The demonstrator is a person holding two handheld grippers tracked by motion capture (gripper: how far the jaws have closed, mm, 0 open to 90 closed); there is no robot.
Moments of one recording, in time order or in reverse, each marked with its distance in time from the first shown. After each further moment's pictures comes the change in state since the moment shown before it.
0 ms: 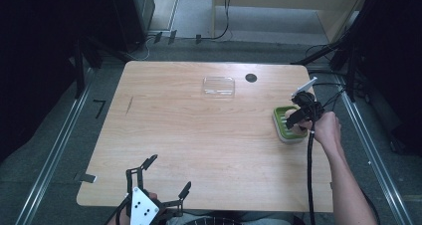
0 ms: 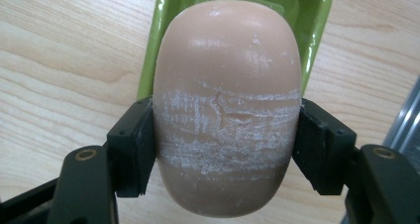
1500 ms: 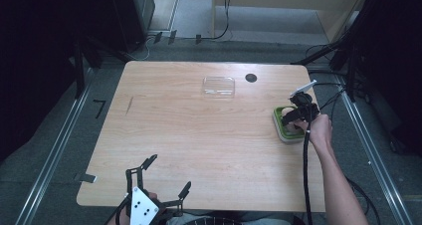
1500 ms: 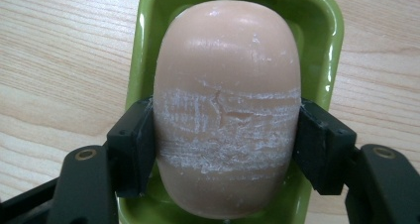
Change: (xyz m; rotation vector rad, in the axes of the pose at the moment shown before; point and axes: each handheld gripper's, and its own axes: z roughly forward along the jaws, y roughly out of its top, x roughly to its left) left arm 0.000 0.000 0.000 -0.002 0.002 -0.004; right arm -0.008 0.008 0.030 -0.081 0.029 0.075
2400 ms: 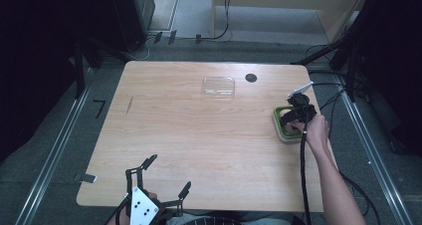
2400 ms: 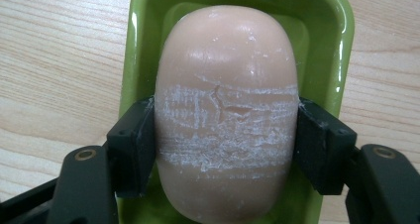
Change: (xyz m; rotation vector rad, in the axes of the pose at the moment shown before) left arm 0.000 0.000 0.000 0.001 0.001 0.000; right arm 0.005 0.001 0.008 0.002 -0.025 0.010
